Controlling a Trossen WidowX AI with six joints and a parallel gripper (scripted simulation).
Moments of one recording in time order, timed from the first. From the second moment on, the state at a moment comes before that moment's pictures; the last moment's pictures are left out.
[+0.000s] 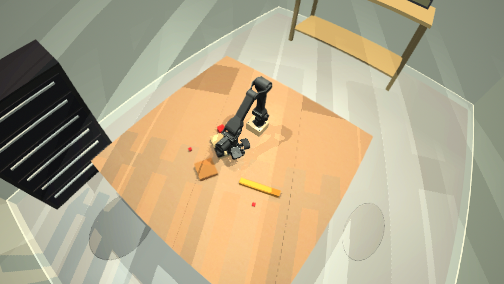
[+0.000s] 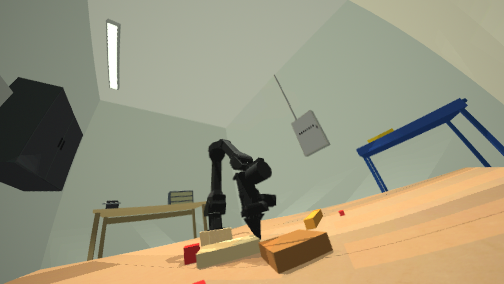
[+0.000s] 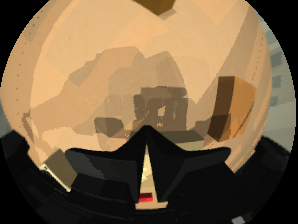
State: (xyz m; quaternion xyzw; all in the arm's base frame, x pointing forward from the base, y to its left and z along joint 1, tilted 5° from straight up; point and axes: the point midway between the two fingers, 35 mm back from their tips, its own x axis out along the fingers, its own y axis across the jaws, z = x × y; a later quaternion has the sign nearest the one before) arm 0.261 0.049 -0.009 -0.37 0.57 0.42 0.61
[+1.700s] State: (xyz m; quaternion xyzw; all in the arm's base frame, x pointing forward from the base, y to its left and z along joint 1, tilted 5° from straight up) arm 0.281 0.084 0.042 -0.36 0.57 0.41 0.61
